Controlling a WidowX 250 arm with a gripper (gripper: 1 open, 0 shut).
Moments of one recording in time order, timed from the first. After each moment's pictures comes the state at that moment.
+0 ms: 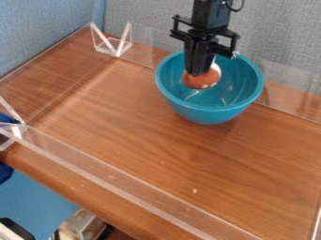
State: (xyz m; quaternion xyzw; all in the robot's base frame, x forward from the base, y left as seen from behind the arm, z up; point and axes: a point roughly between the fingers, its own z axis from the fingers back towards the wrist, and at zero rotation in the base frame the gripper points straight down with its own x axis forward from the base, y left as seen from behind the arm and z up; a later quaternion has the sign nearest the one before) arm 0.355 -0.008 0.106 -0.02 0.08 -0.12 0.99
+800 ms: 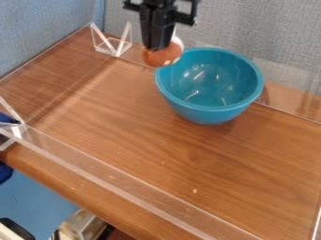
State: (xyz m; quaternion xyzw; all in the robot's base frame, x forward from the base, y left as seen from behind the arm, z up) arm 0.310 0.037 0.151 -0.02 0.07 -0.04 1.00
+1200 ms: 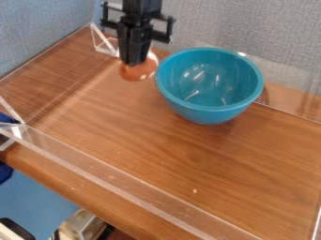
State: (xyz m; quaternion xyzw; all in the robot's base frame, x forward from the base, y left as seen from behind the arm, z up) arm 0.302 0.067 0.118 -0.01 0.11 0.01 0.99
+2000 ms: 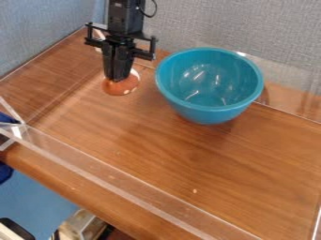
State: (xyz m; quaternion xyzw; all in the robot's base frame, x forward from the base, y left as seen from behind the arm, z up) arm 0.299 0.083 0.100 0.00 0.13 0.05 0.99
